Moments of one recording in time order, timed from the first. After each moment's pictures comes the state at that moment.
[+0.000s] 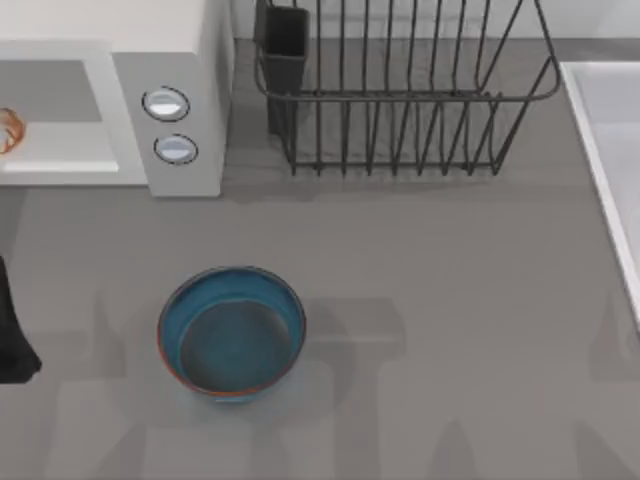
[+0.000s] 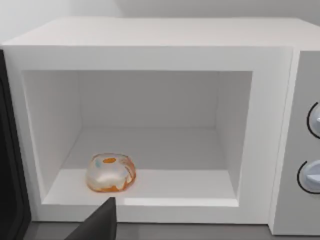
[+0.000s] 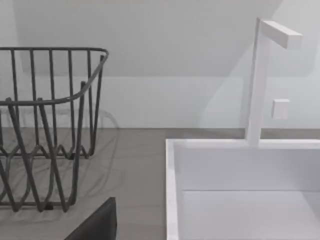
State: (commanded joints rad) left arm 0.00 0.00 0.00 0.00 0.00 0.00; right arm 0.00 0.00 0.00 0.00 0.00 0.00
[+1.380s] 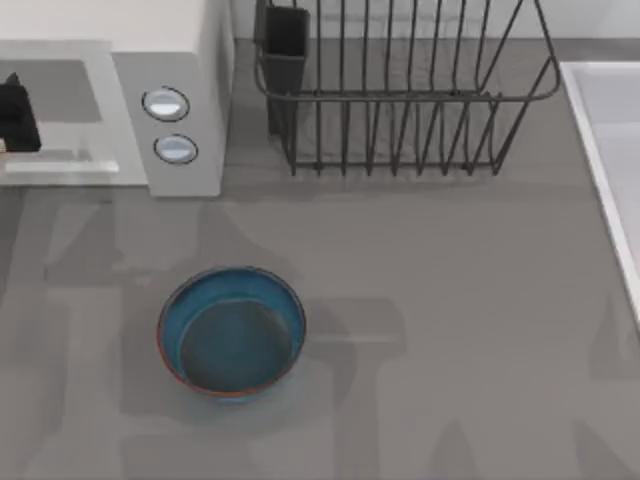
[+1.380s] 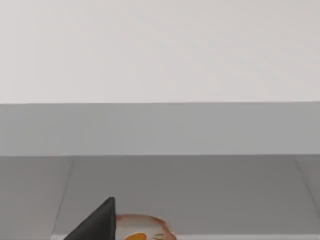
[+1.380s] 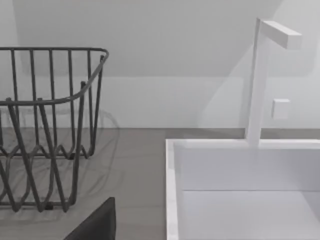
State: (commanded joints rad) left arm 0.15 1.61 0.67 0.70 0.17 0.07; right arm 0.00 0.00 0.00 0.00 0.00 0.00
